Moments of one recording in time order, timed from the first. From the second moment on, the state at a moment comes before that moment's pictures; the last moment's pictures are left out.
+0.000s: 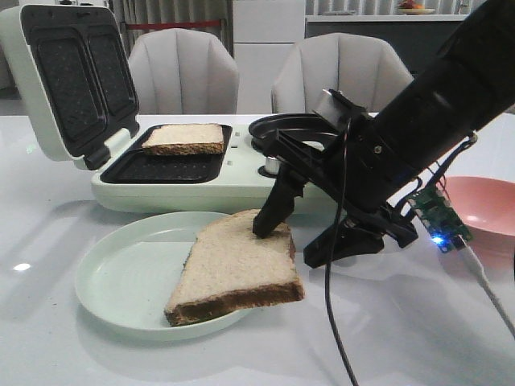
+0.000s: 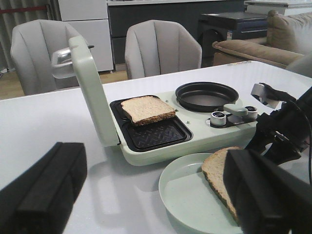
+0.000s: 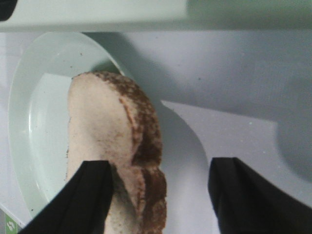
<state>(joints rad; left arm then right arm) -0.33 0.00 -0.33 -0.17 0.49 0.16 0.37 1.87 -1.01 1.19 0.53 -0.57</state>
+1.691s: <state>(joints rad) -0.33 0.00 -0.33 -0.17 0.49 0.16 0.44 2.14 -1.64 1.60 0.51 -0.93</state>
